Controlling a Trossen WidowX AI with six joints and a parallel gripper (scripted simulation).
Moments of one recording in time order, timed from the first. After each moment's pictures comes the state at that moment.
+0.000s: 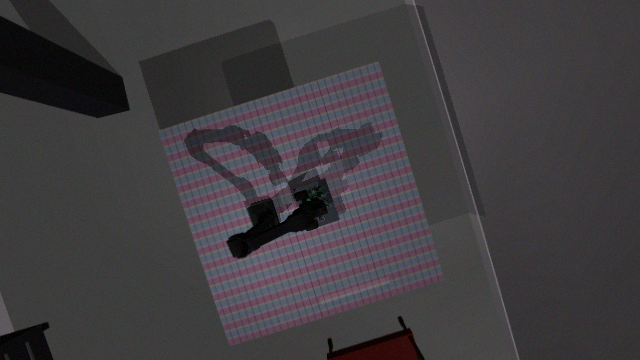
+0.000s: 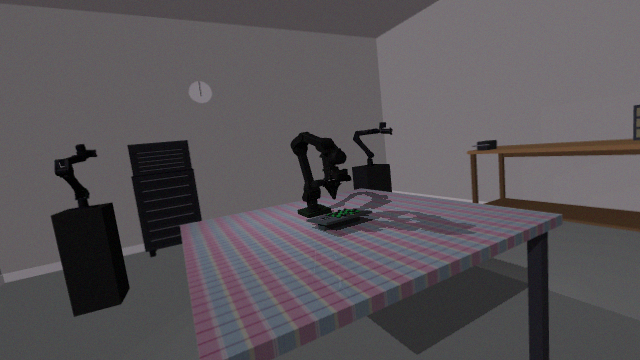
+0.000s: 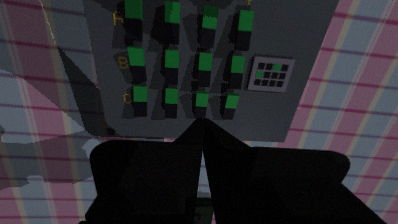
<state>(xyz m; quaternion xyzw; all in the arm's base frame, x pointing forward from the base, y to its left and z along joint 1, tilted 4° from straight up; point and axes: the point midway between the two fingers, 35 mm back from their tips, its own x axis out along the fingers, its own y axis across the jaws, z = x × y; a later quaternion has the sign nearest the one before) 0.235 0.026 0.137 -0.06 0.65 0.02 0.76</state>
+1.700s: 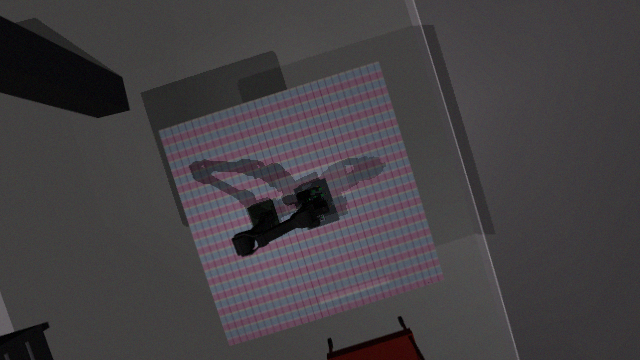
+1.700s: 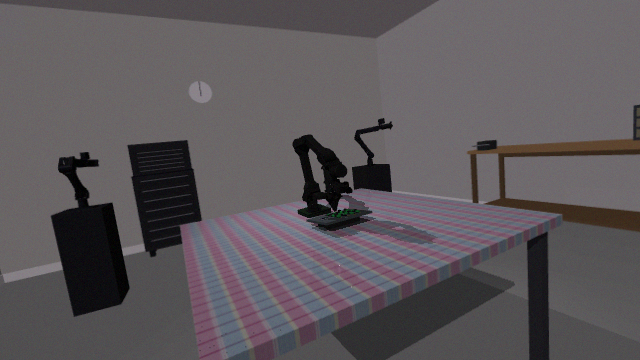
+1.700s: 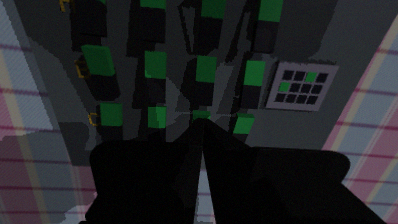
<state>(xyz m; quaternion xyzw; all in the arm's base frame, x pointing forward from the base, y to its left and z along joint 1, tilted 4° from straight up) 0.245 0.018 0.081 -0.06 0.66 0.02 0.75</state>
